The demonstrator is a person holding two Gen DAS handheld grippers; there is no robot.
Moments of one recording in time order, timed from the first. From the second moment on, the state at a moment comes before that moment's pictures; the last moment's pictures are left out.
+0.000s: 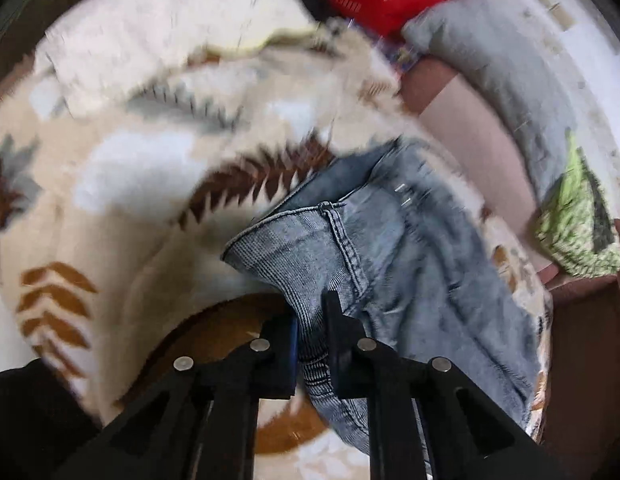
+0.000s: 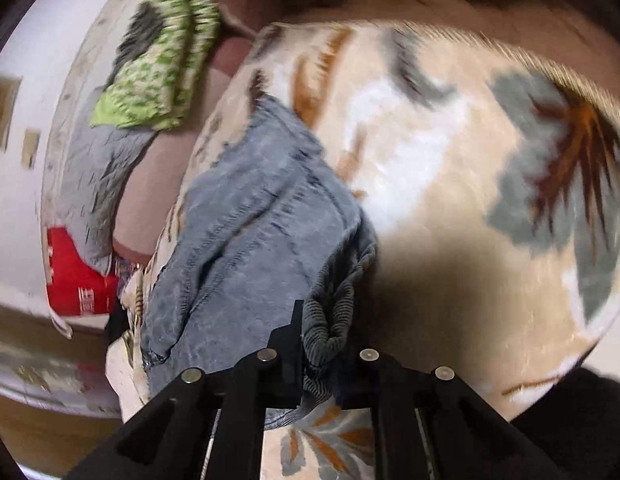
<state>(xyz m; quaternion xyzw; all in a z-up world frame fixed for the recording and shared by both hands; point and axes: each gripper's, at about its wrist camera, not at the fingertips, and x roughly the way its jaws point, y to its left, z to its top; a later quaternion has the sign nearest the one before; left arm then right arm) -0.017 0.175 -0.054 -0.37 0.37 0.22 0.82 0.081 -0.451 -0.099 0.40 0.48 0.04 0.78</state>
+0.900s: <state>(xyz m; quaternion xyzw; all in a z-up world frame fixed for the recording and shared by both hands) -0.003 0.108 -0.067 -0.19 0.46 0.17 0.85 0.090 -0.458 -0.106 0.35 0.53 0.05 0.77</state>
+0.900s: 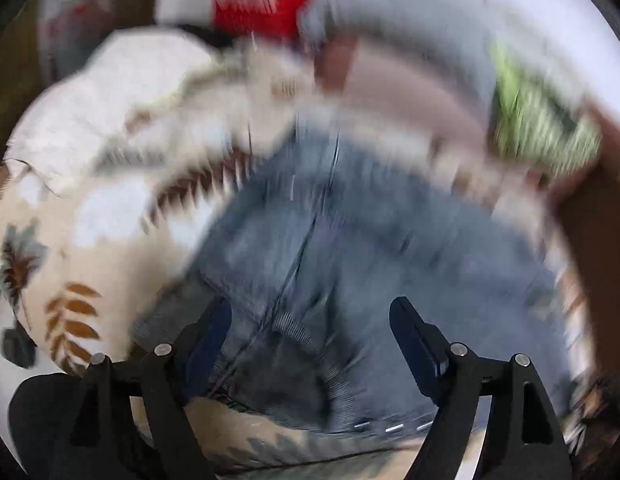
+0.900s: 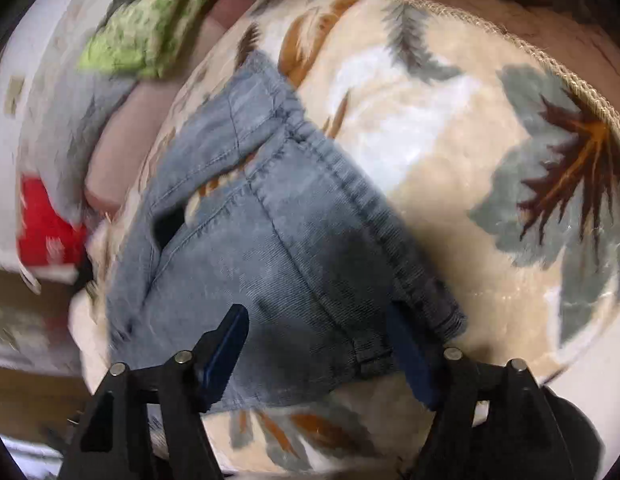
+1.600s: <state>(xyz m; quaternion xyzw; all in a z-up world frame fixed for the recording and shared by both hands) 0.046 0.144 -0.065 -0.20 0.45 0.17 0.85 0.204 -0.459 -0.068 0.32 0.52 0.07 0.79</state>
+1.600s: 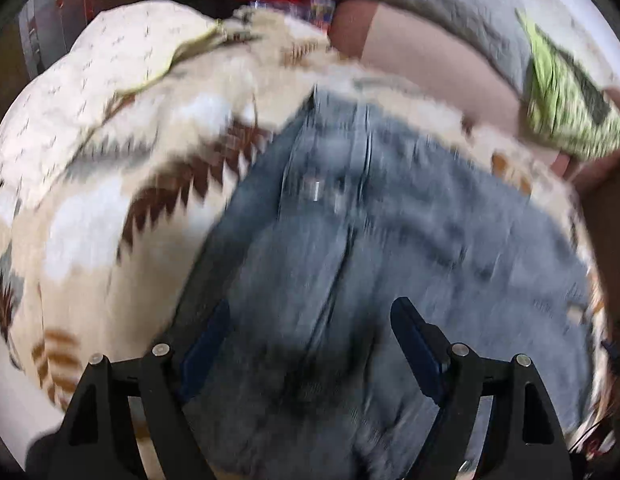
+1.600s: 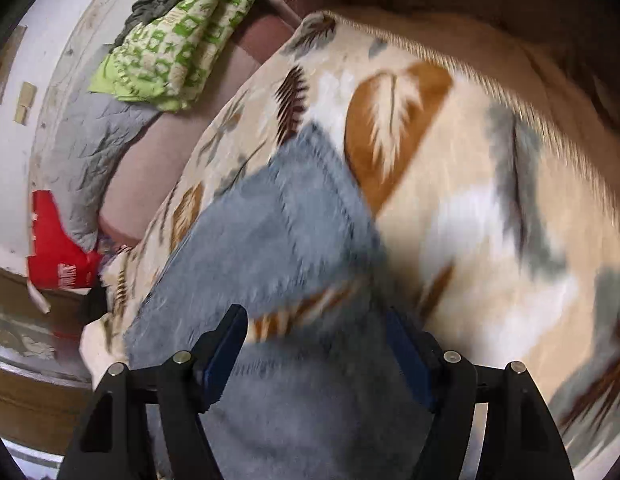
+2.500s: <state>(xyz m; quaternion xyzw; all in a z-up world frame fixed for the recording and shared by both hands) 0.144 0.190 -0.068 -0.20 0.47 0.22 0.83 0.264 -0.384 -0.061 0.01 0.53 0.01 0.85</state>
